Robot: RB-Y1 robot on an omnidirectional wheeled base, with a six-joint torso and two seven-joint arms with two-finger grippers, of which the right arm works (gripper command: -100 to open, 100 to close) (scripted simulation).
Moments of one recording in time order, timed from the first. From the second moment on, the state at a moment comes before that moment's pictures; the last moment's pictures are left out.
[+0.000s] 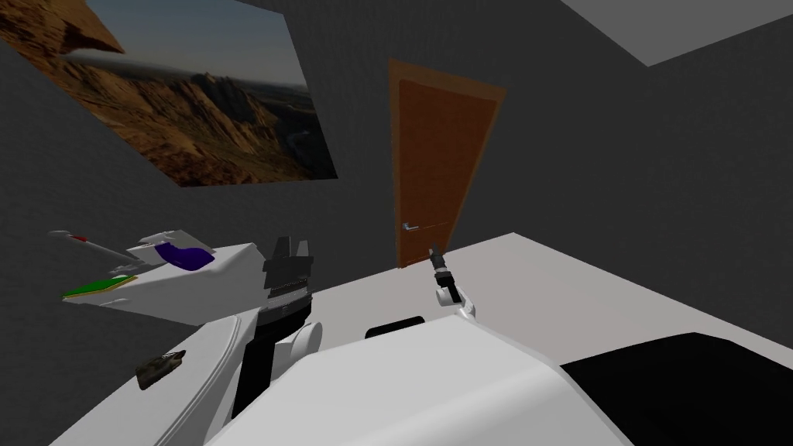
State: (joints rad) arm 0.08 -0.12 -0.08 -1.24 -0.03 -0.72 -0.04
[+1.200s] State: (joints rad) arm -0.05 -0.14 -0.11 -0.90 -0.05 -0.78 -0.06
